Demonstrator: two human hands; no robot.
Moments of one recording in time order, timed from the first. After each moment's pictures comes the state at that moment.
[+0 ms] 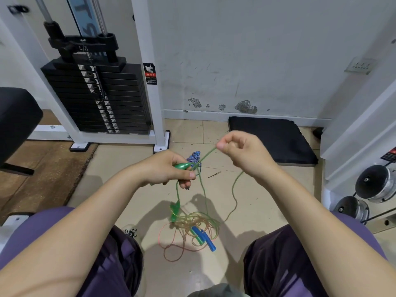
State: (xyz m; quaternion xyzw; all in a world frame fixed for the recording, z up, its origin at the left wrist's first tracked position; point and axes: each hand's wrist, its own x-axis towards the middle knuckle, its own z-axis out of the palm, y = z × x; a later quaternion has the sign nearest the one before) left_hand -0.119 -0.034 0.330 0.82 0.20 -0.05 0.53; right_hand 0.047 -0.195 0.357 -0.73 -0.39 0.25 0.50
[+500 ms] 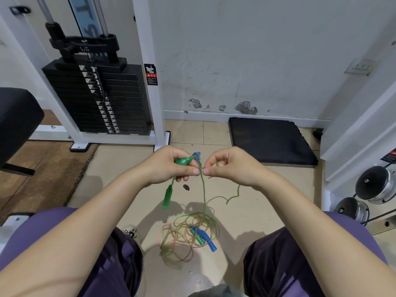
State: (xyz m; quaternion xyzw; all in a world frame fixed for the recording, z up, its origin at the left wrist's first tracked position) left_hand -0.116 -0.035 0.328 0.80 0.19 0.04 0.57; right_hand 0.034 -0.191 0.352 -0.74 -0.47 0.32 0.35
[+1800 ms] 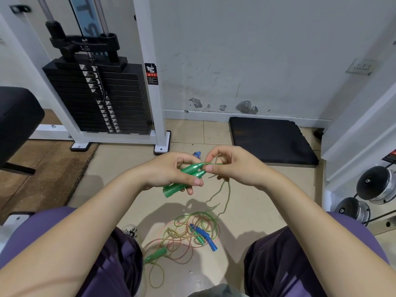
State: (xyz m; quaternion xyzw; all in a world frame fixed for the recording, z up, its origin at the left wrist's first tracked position) left_hand -0.121 -0.039 0.331 0.75 0.13 -0.05 0.64; right_hand 0.039 -0.194 0.352 -0.71 -0.46 0.37 0.39
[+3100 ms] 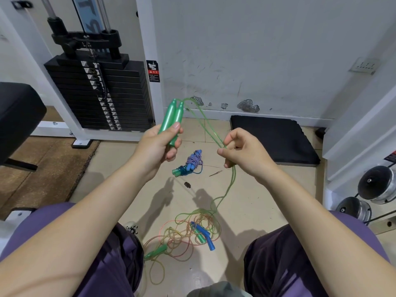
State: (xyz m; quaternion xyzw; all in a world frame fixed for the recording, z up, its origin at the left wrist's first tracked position) left_hand -0.112 -0.028 0.334 0.57 0.24 0.27 0.74; right_hand 0.052 -0.189 0.346 -0.74 -0.36 0.27 0.50
